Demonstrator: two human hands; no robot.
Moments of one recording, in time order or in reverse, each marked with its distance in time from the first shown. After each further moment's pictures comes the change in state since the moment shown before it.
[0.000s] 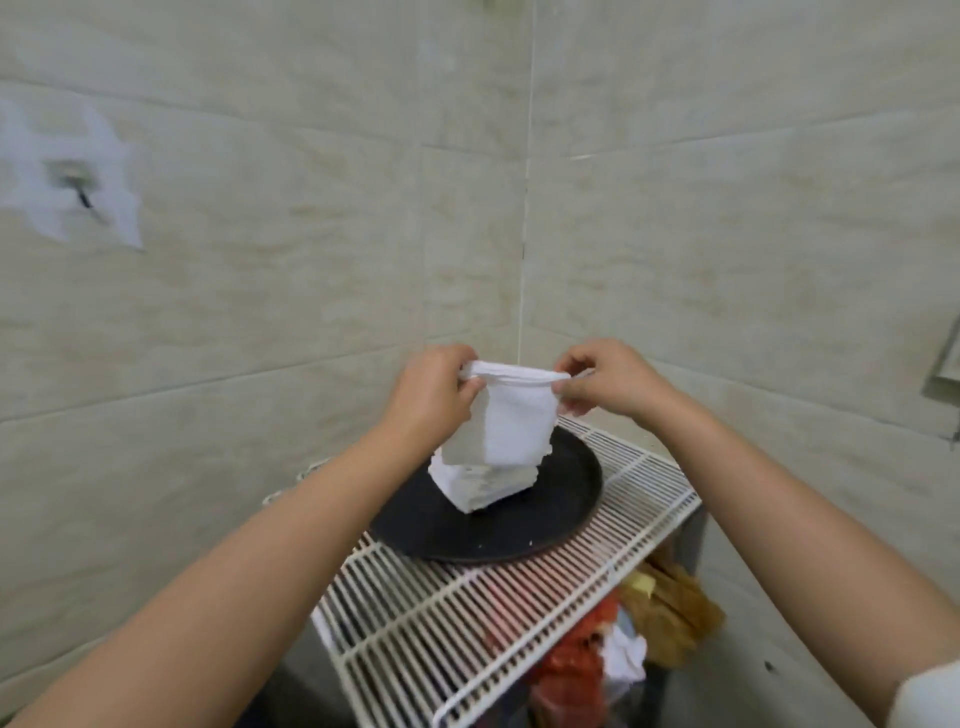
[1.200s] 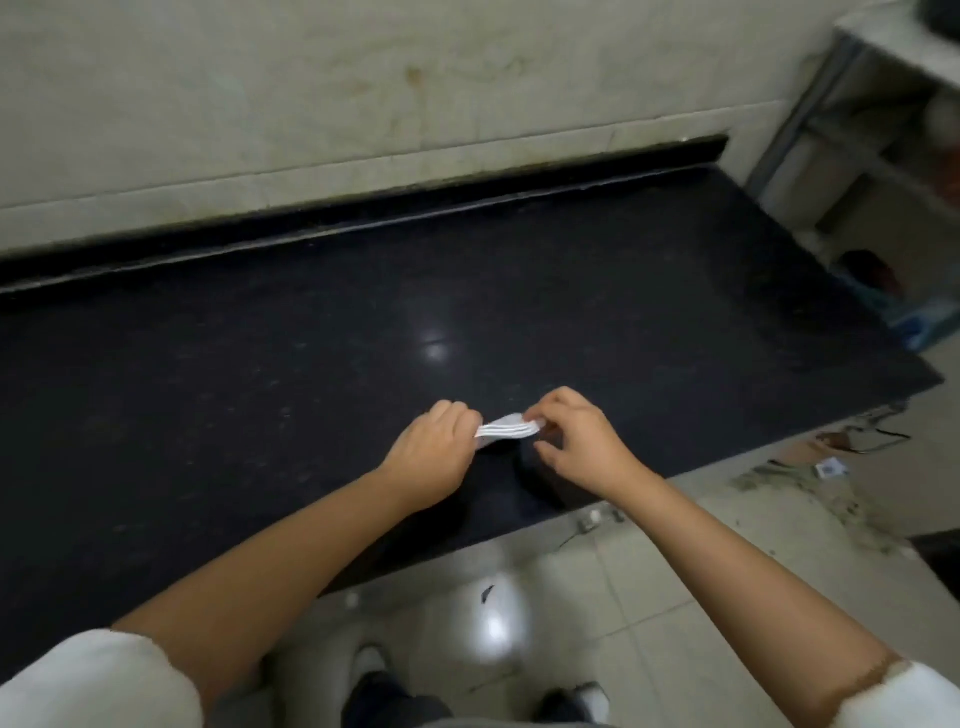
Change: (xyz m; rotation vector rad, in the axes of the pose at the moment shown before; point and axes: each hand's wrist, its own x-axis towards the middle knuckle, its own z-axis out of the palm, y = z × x) left_hand -0.810 -0.327 -0.362 0.360 -0.434 -0.110; right_hand -0.590 -0.304 0.616 -0.120 -0.573 -0.183
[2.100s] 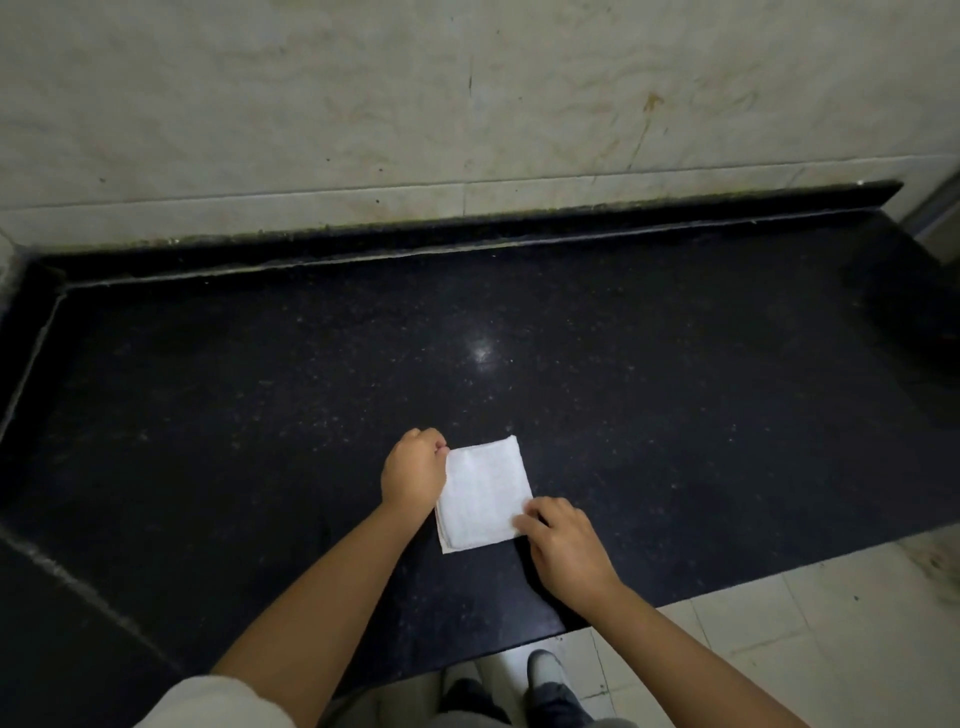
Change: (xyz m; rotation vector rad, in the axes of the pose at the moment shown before) left_hand -0.138 -0.230 -0.001 -0.441 -0.060 -0.885; right_hand 0.039 -0.152 0.234 -0.377 -0.052 -0.226
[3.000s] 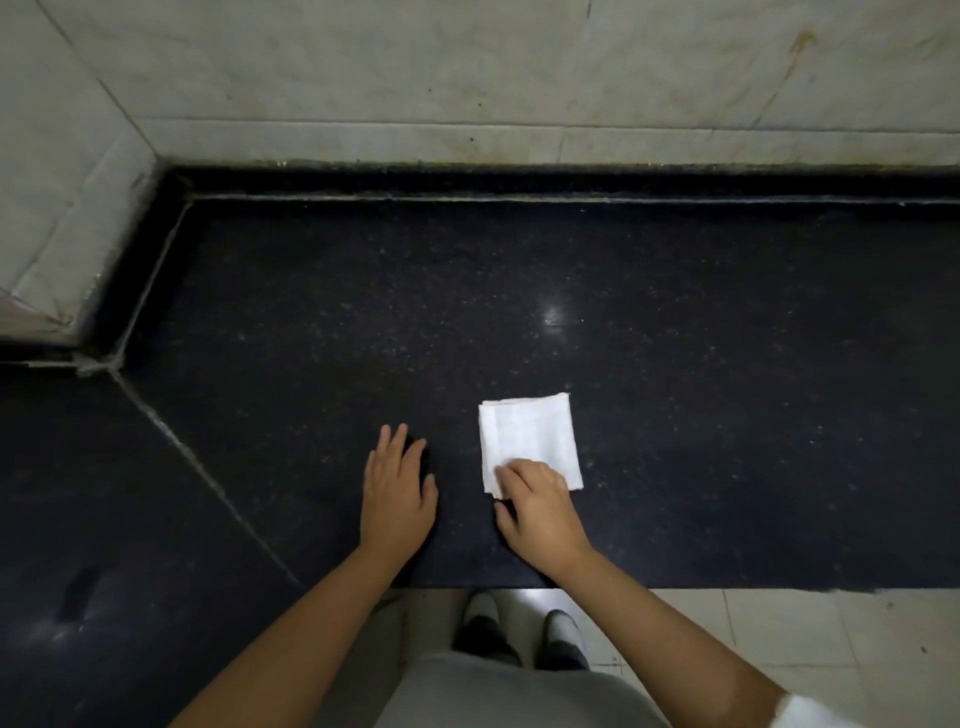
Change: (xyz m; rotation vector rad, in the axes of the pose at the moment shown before) left_hand -0.102 -0.070 0.003 0.105 0.152 -0.033; right_hand 0.013 -0.049 0.027 0.167 0.046 -0.118
